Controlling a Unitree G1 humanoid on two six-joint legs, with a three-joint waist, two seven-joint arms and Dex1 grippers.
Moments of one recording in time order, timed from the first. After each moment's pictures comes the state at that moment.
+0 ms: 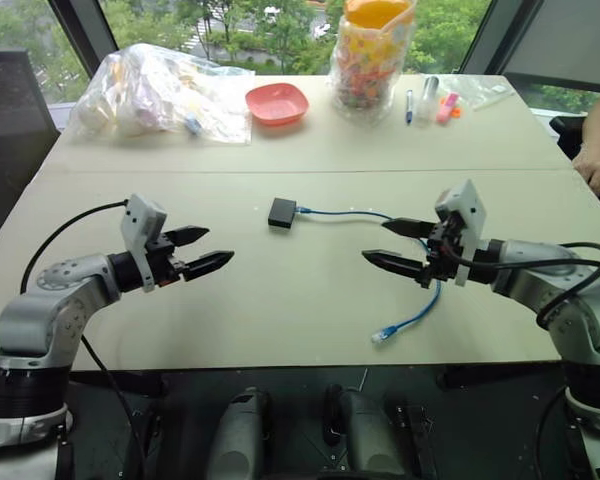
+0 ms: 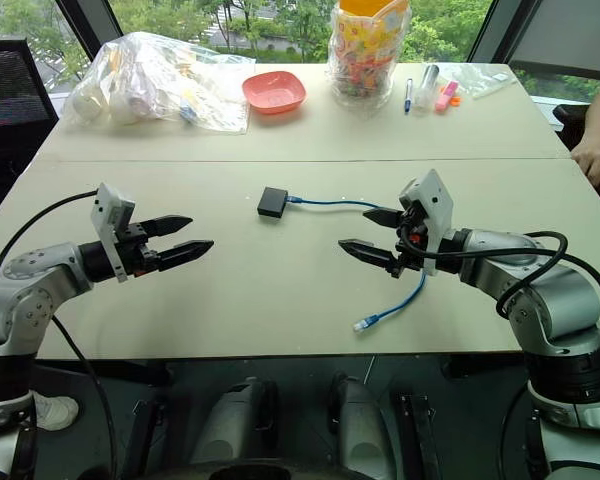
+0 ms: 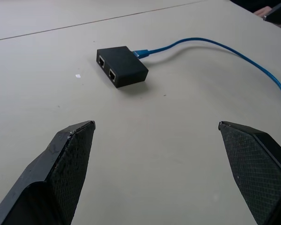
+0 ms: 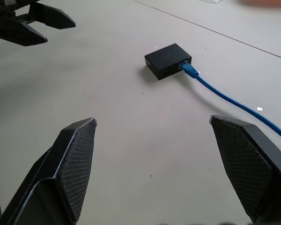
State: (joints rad) left arm -0.29 0.71 0.19 -0.16 -0.63 0.71 -0.87; right arm -0.36 -0.74 -0.10 -0.37 0.67 0.84 0.76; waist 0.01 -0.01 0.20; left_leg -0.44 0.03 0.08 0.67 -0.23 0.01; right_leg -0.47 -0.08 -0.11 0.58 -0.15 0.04
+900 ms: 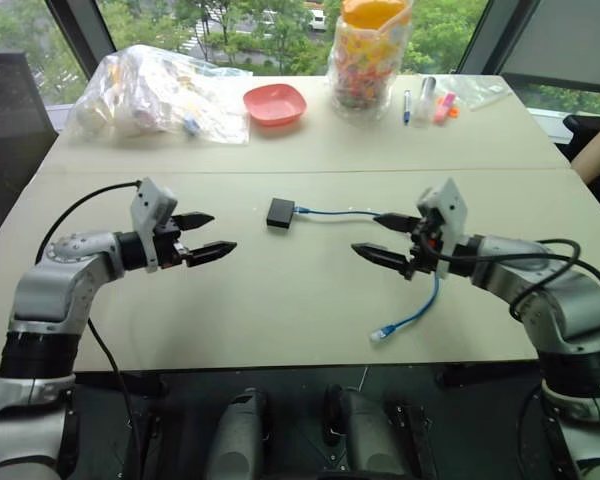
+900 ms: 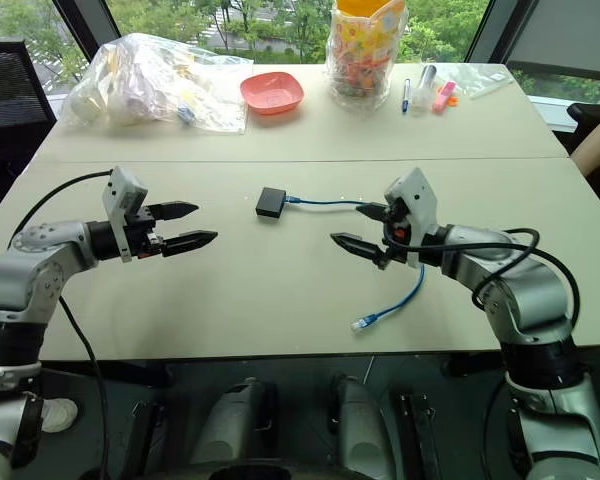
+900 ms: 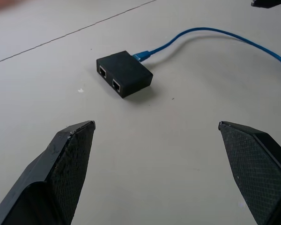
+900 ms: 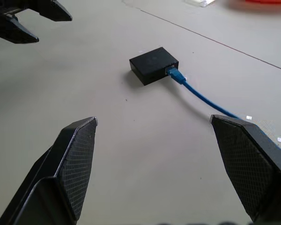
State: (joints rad) left arm -0.51 0.76 0.03 0.10 -0.44 0.55 -1.03; right arm -0.51 -0.62 0.04 -0.16 0.50 0.71 0.74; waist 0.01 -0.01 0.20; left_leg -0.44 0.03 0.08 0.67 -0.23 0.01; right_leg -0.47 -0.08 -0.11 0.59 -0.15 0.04
